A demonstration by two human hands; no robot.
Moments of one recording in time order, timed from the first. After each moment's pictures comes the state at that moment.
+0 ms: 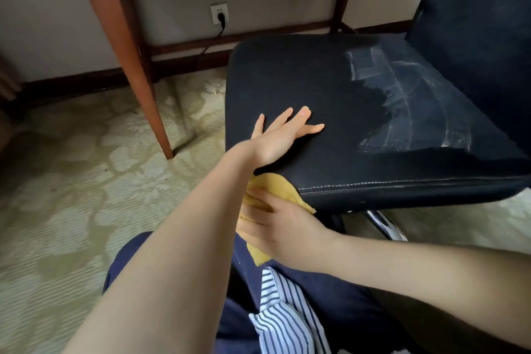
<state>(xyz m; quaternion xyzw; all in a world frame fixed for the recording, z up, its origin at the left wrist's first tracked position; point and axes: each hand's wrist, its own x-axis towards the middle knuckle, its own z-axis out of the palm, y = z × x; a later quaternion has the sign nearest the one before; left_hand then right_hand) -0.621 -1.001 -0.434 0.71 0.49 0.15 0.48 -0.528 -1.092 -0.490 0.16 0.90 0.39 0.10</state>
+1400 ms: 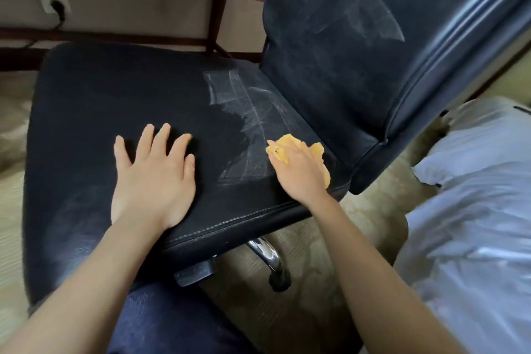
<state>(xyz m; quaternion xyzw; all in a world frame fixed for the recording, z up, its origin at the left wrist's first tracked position) -0.545 -1.007 -0.455 0.77 0.60 0.20 0.05 -0.320 -1.021 -0.431 0.77 0.62 0.03 -0.14</state>
